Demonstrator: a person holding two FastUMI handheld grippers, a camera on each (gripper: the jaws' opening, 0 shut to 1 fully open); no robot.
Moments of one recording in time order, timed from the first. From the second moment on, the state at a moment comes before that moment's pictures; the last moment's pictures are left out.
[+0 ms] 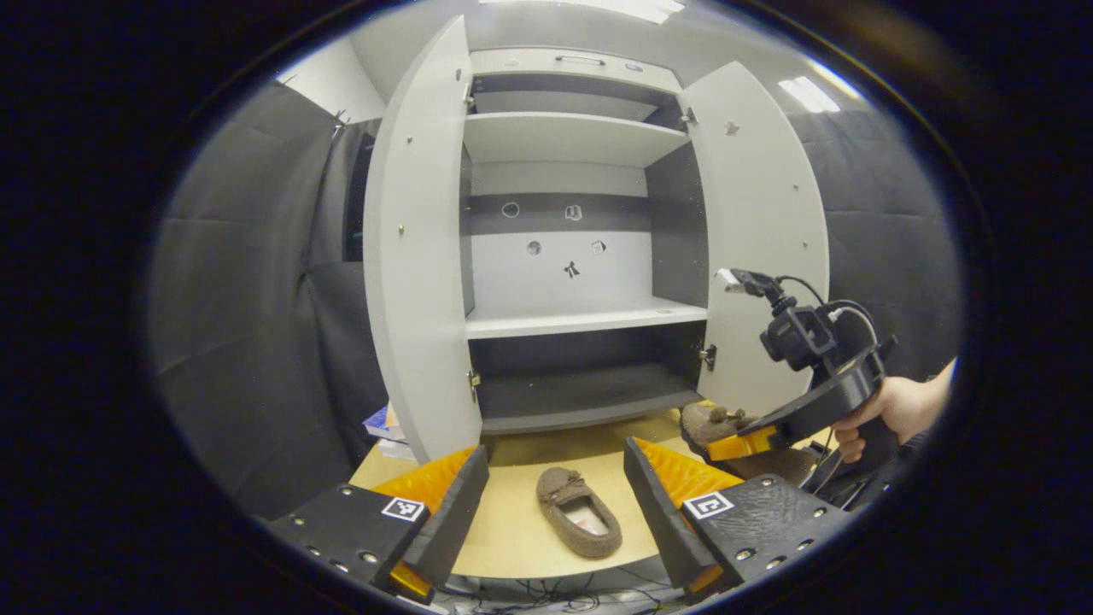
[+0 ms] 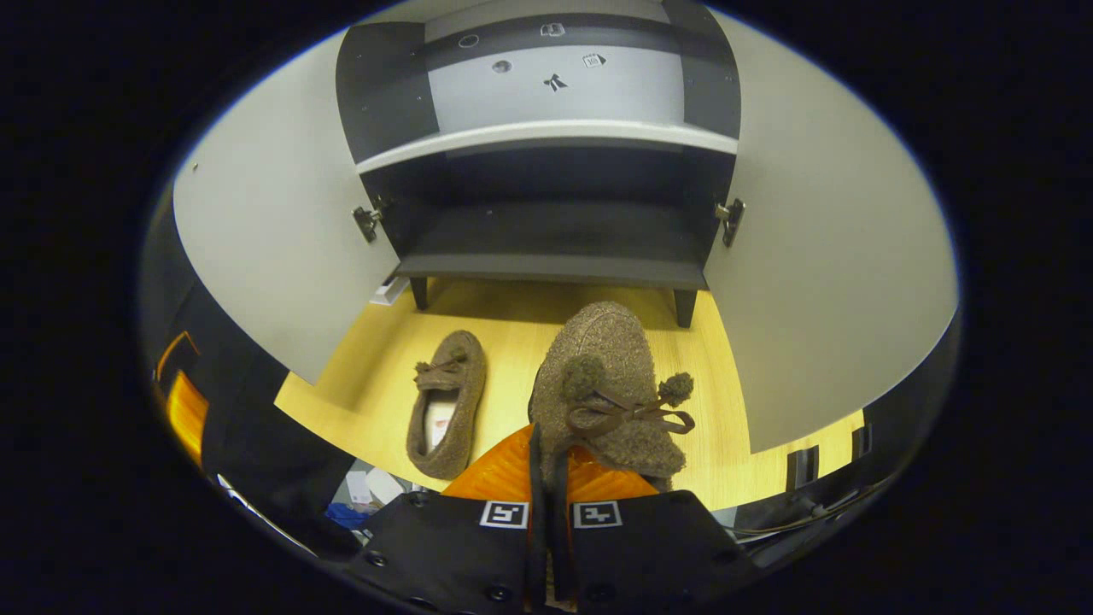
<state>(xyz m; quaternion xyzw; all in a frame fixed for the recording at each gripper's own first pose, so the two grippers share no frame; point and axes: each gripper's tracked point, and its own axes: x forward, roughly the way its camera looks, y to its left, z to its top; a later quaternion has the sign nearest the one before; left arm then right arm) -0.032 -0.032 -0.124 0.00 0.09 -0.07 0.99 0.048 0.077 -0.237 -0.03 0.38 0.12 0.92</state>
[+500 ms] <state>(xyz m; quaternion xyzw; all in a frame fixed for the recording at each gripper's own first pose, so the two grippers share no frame) -0.012 -0.057 -0.116 -0.05 0.08 -0.11 0.99 0.080 0.103 -0.128 -0.02 0.28 0.14 0.95</state>
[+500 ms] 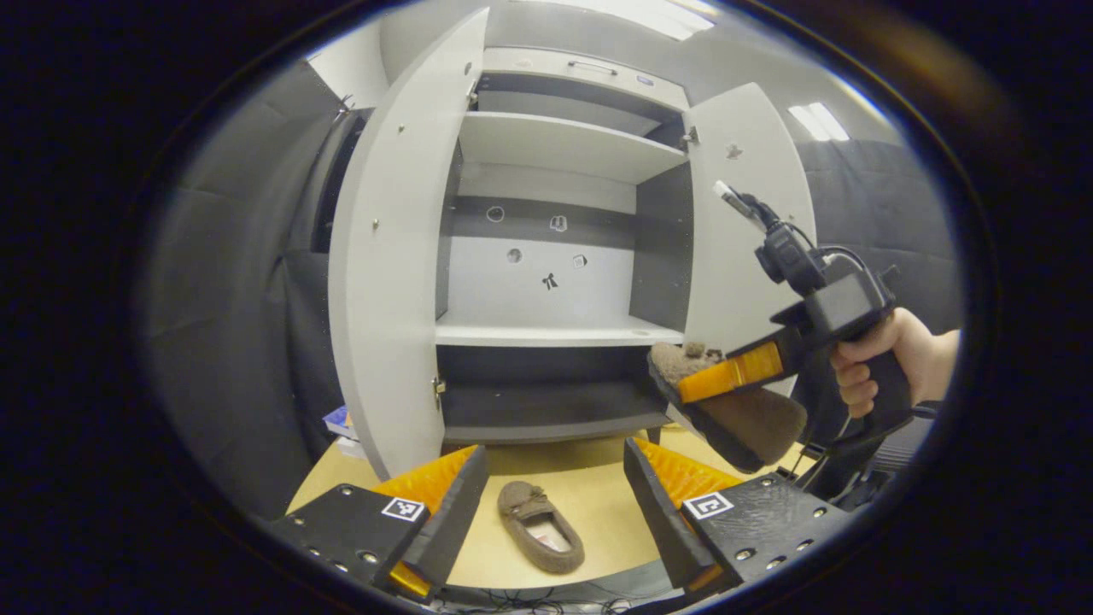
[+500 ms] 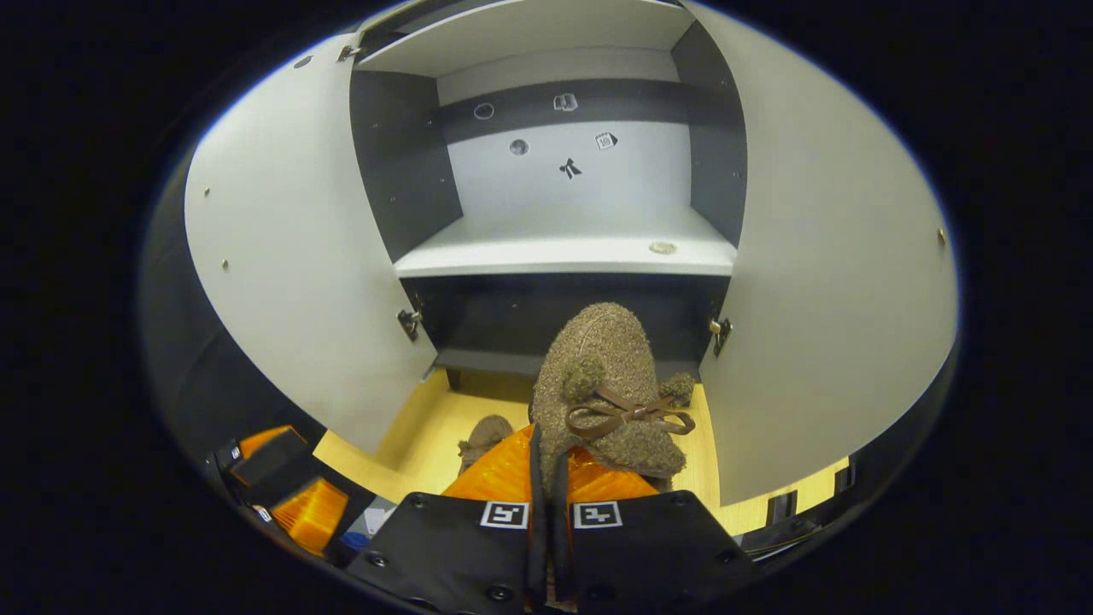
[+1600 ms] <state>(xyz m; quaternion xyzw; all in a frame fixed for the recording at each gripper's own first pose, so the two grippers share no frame) 0.058 -0.061 -0.091 -0.07 0.07 -0.09 0.99 0.256 0.117 -0.009 -0.01 0.14 0.13 0.98</state>
